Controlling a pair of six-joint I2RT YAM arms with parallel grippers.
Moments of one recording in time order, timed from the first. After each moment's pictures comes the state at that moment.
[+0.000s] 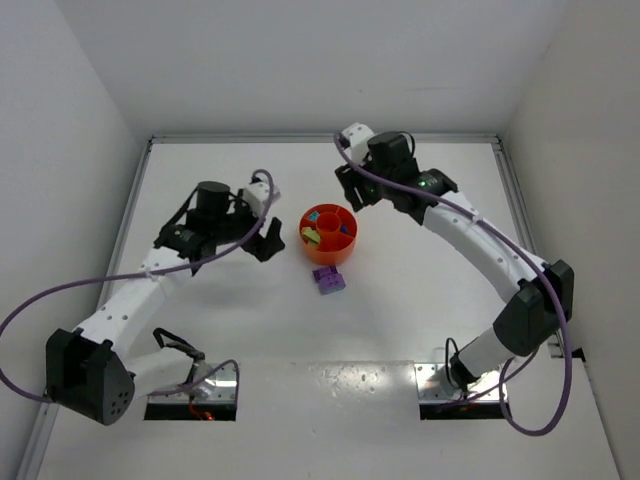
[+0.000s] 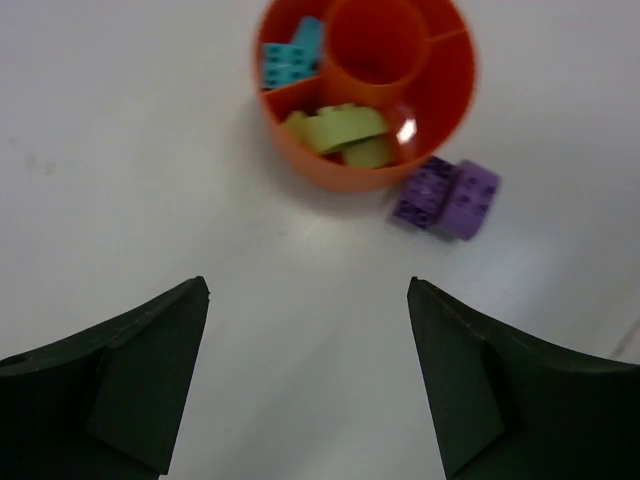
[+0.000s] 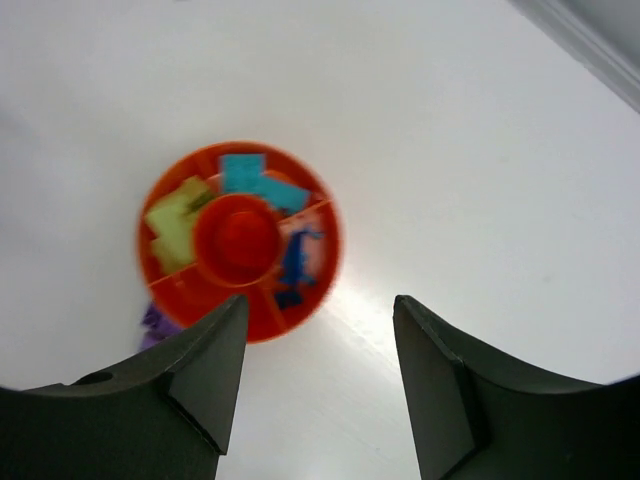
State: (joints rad) left arm -0.28 1.14 0.92 -0.39 0.42 0.21; right arm 0.60 1.56 1.43 -0.53 0.01 -0.14
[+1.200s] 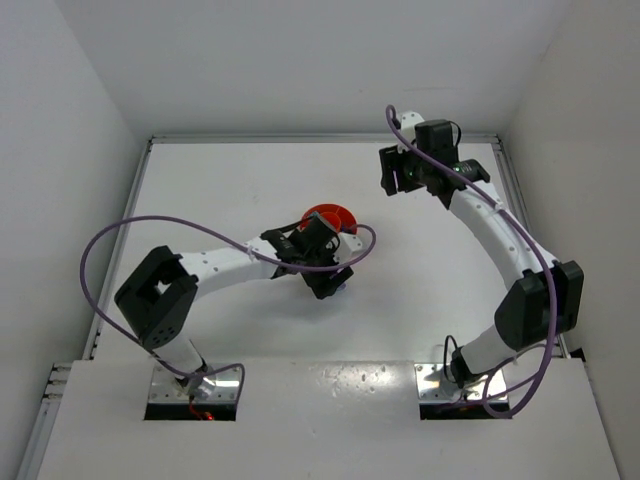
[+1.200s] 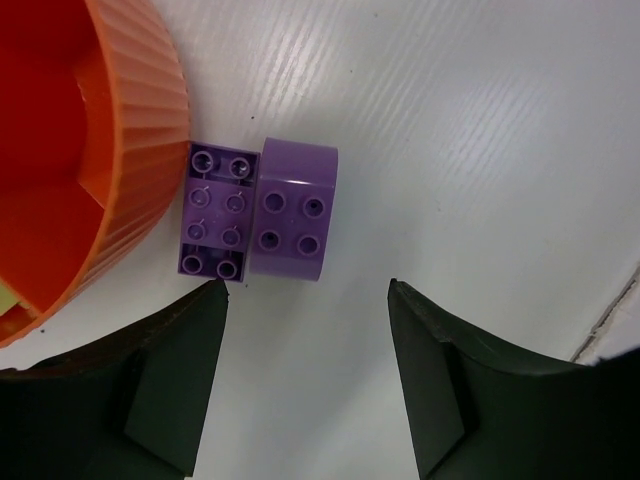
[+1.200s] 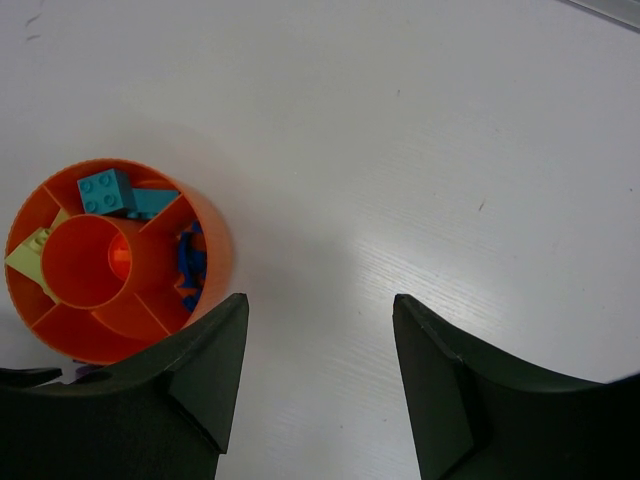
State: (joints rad) left arm -0.84 1.62 1.05 -0.38 0.17 0.16; right arm 0.29 1.56 1.41 -0.52 -0.06 -0.06
